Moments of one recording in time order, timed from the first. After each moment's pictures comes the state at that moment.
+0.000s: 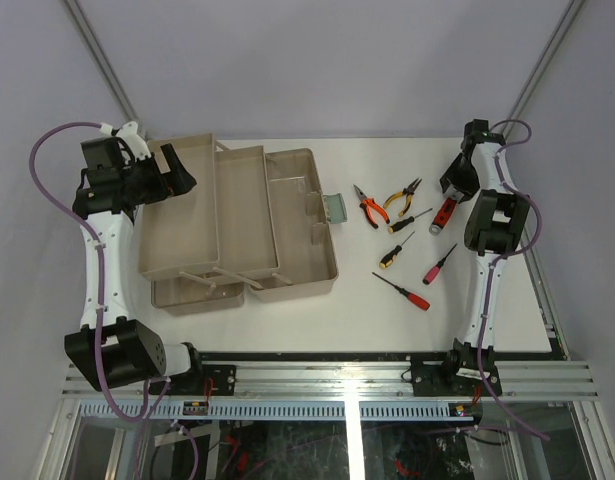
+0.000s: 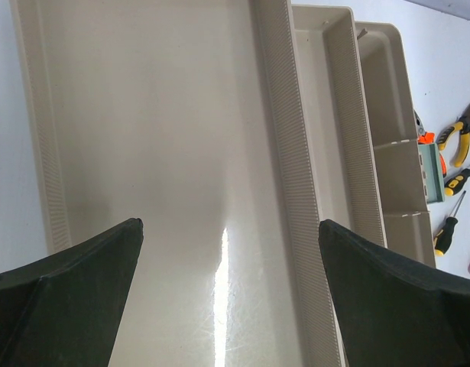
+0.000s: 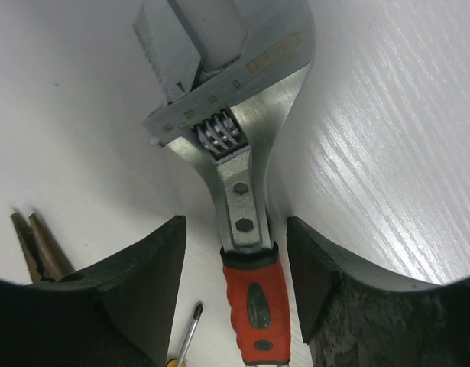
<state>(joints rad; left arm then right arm) 0.28 1.31 1.40 -0.71 0.43 -0.13 -0.15 2.56 2.35 -1.06 0.12 0.53</state>
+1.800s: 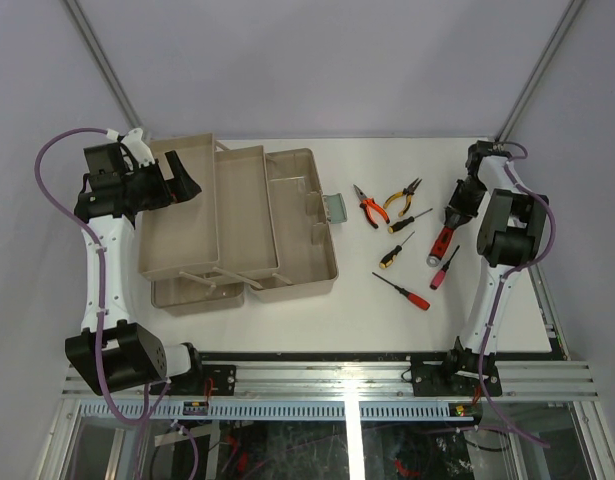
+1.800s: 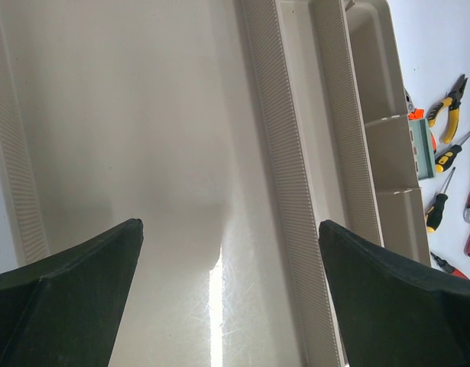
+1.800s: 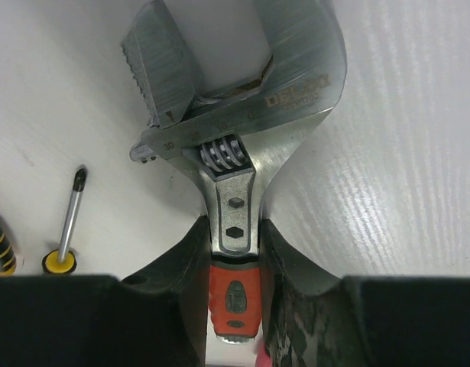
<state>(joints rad) 0.28 1.29 1.36 -0.74 0.48 -0.11 -0.17 2.28 1.84 -1.00 0.00 0.34</state>
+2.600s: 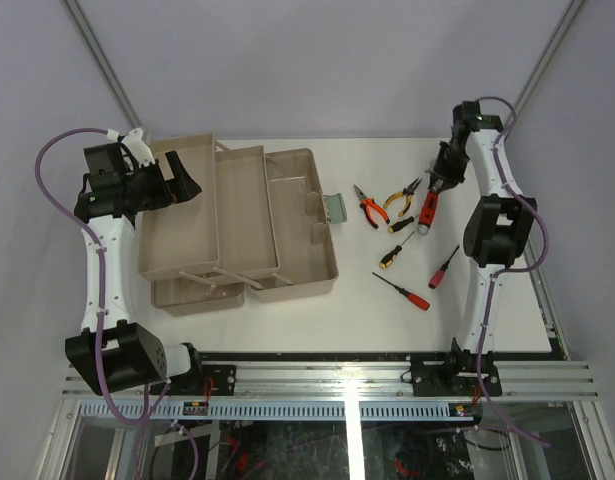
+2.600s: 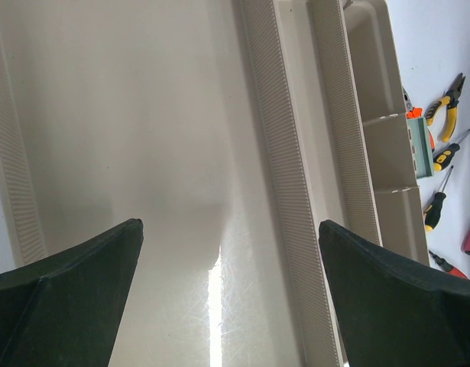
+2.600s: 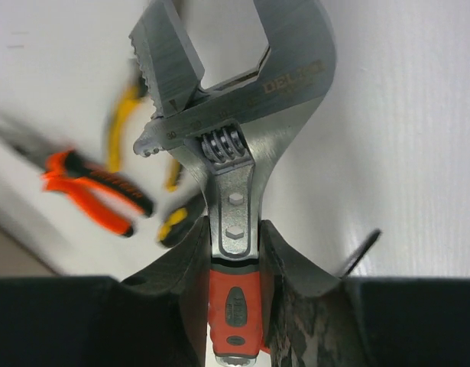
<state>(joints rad) 0.28 1.29 1.36 -0.74 0.49 -0.11 -0.08 2.27 2.16 -1.18 -0.08 0.33</state>
